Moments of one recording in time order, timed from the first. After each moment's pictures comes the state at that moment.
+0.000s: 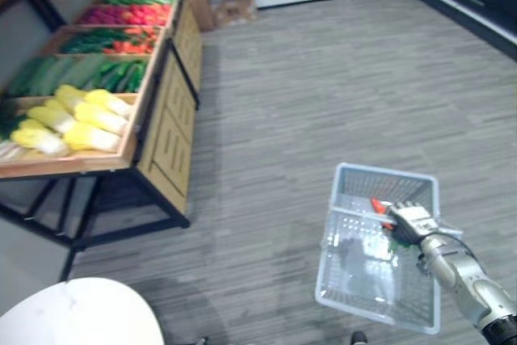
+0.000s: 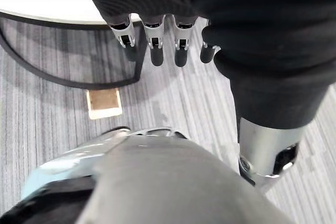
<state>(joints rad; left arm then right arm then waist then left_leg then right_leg) 0.16 0.12 0.05 1.10 0.02 -0.10 0.16 -0.03 -0.67 0.25 0.16 -0.82 -0.18 -0.16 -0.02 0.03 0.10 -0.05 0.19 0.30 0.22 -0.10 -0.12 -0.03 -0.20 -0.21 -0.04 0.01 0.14</state>
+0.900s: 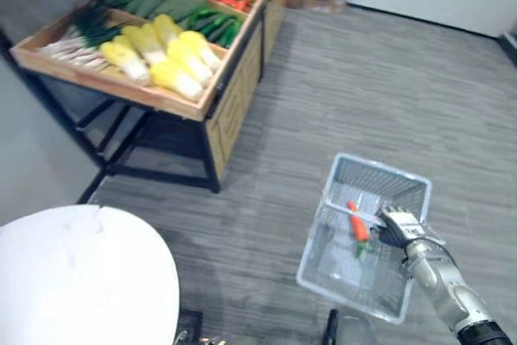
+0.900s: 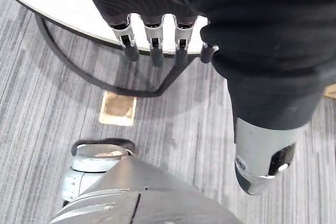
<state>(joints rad) 0.14 0.19 0.05 1.07 0.02 -0.08 0.19 -0.03 -0.49 0.18 0.25 -0.82 -0.14 -0.17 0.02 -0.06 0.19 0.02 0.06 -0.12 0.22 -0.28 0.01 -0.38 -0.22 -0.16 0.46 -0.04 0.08</state>
